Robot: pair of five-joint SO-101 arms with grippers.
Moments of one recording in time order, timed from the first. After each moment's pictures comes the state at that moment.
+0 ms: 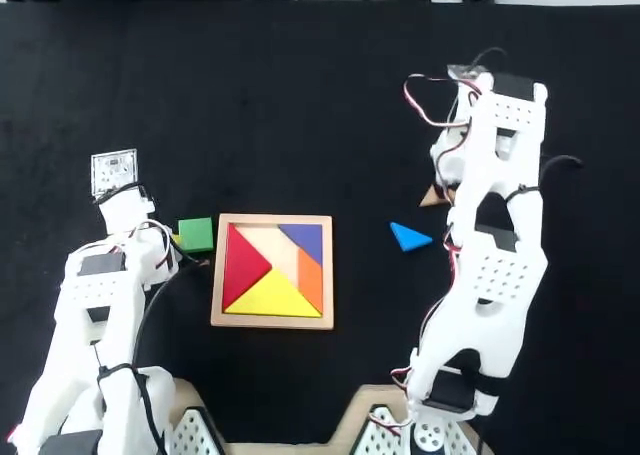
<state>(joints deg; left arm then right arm) -13.5 -34.7 68.1 36.8 0.4 12.9 40.8 -33.5 96.9 15.0</state>
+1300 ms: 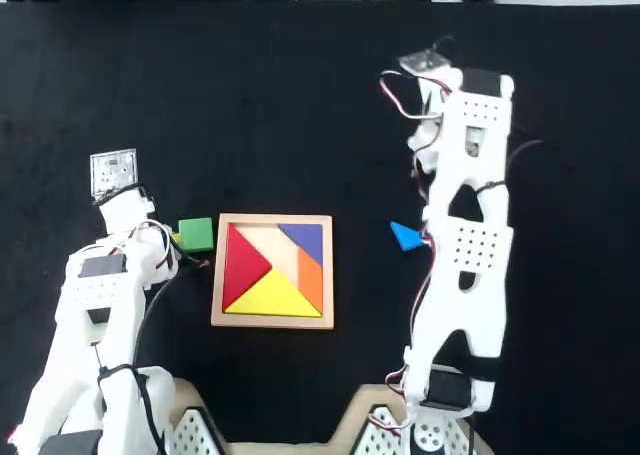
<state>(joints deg) -13.5 -34.7 69.1 34.3 0.4 8.4 62.2 -66.1 99.0 32.0</state>
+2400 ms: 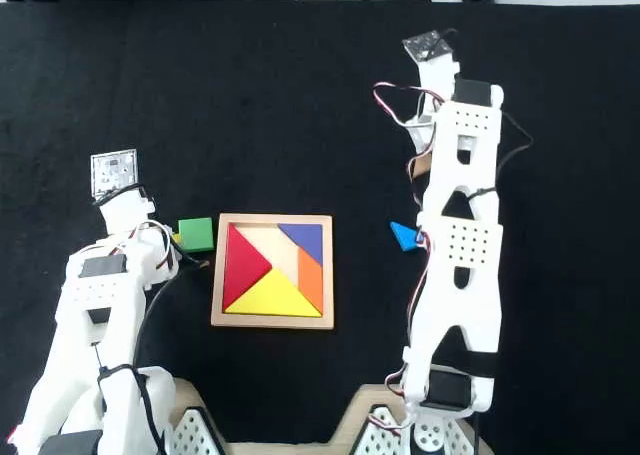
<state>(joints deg) -13.5 -34.7 69.1 34.2 0.4 8.0 72.3 -75.0 83.8 28.6</state>
